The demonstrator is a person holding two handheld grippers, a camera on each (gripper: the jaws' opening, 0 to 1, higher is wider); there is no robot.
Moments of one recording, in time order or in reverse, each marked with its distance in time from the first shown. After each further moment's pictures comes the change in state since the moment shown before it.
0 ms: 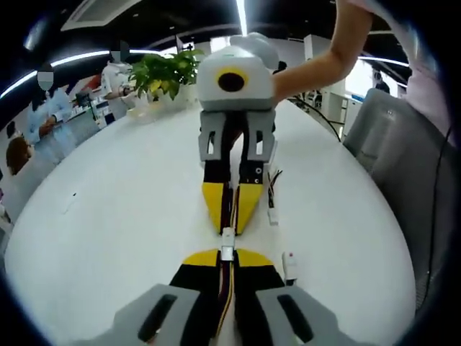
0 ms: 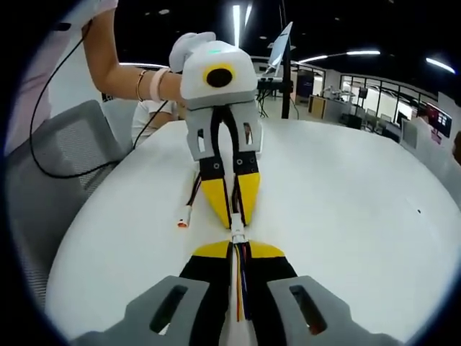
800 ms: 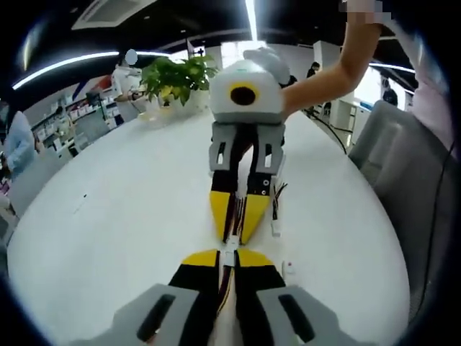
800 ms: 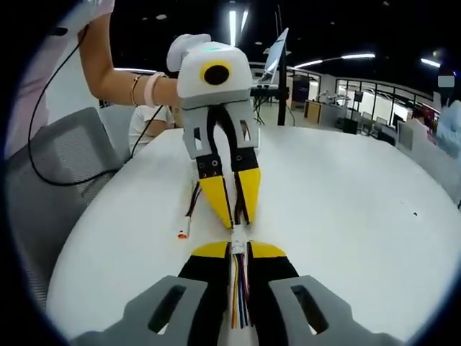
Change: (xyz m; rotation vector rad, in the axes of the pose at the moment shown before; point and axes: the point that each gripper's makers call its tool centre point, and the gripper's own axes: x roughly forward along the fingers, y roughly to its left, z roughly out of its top) left arm -0.013 0.002 0.018 -0.029 -0.036 0.046; right arm -0.006 0.005 0.017 0.010 -0.046 -0.032
